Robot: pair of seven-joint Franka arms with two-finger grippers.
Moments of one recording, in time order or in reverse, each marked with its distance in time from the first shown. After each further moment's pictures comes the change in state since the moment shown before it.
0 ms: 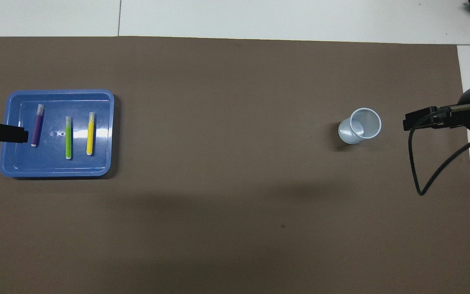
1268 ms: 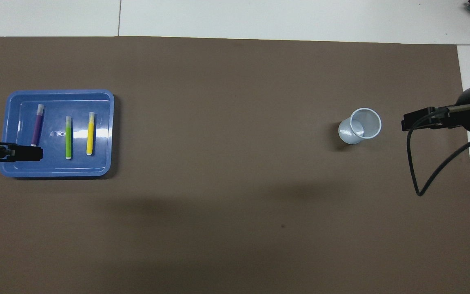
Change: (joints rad) left arm 0.024 -0.100 0.016 -0.270 -0.001 0.150 -0.022; right arm 0.001 0.000 0.004 -0.002 0.001 0.000 0.000
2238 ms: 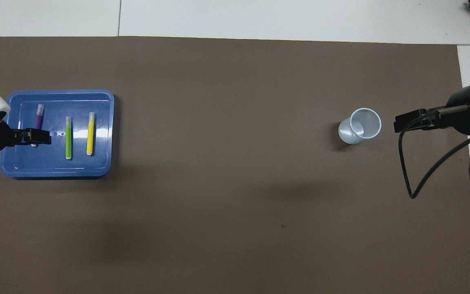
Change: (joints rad) left arm 0.072 0.234 -0.004 0.000 -0.001 0.215 0.004; right arm 0.021 0.000 0.003 -0.001 0.000 0.000 0.000
